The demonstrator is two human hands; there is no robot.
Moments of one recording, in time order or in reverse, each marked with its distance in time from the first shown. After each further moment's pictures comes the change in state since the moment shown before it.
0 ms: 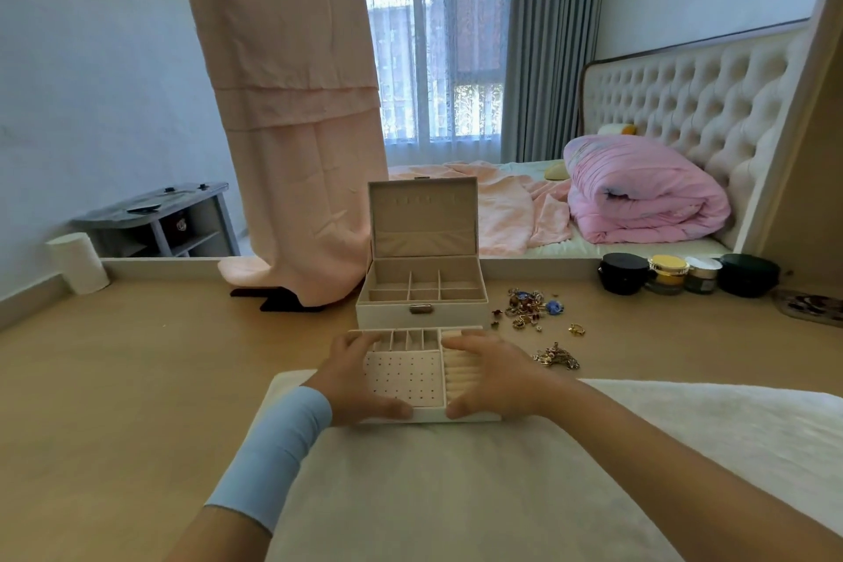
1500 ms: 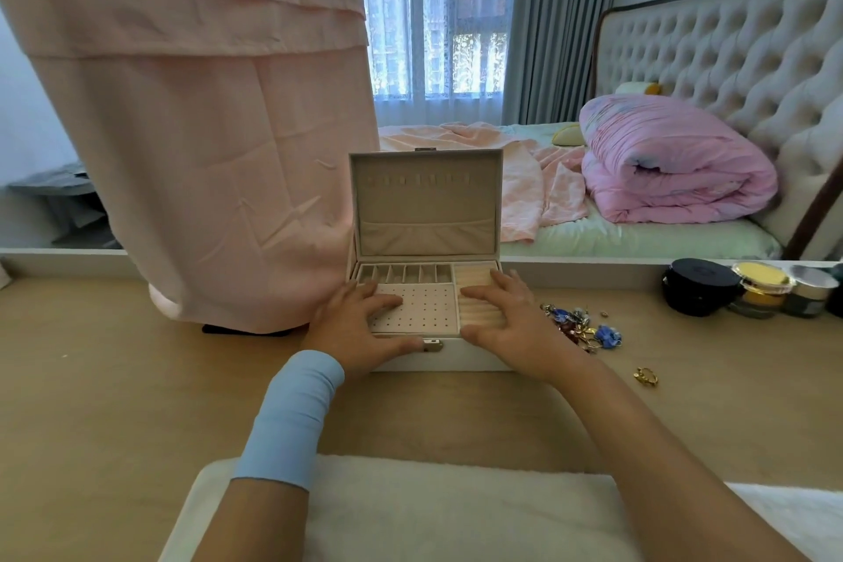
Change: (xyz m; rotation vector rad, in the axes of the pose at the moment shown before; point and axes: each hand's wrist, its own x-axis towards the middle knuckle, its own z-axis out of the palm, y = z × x) left_hand 0.183 -0.017 -0.018 0.121 0.114 0.099; right_hand 0.176 0.056 -0.028 0.083 0.186 -0.012
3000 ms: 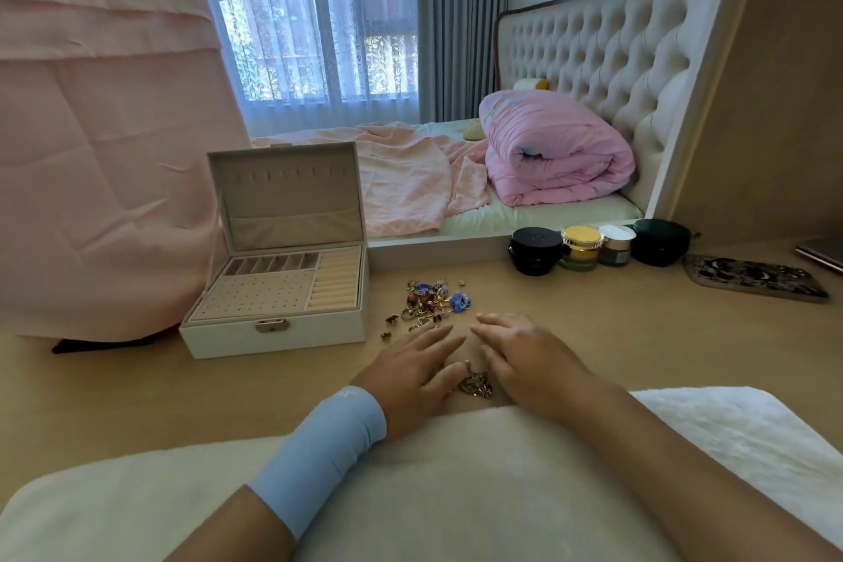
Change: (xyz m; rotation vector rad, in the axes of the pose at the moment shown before) left_hand -0.051 0.181 0.119 0.077 -0.266 0.497; right_hand -0.145 0.107 -0.083 -0.435 0.095 -0.020
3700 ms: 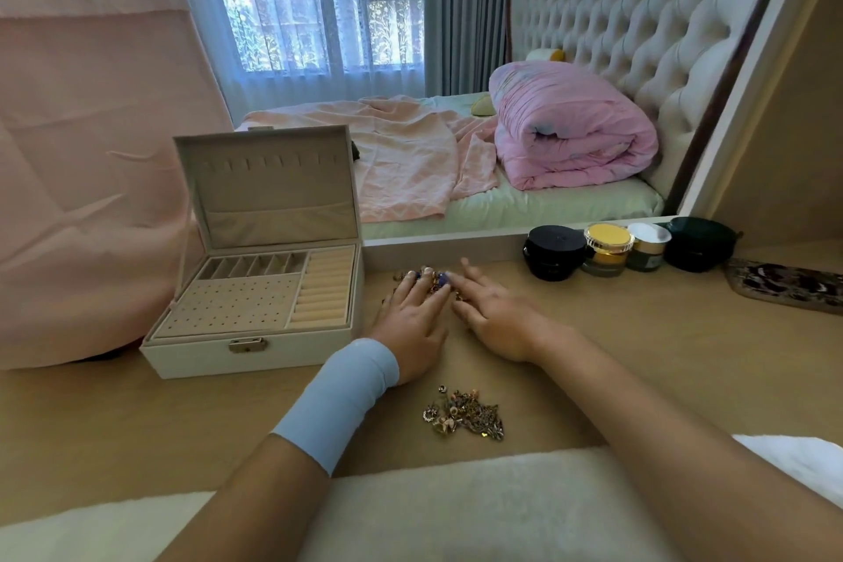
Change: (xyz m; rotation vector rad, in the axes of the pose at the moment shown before) left_hand 0.088 -0.033 -0.019 0.010 0.028 -0.170; right_hand 0.115 0.028 0.010 0.162 -0.191 0.054
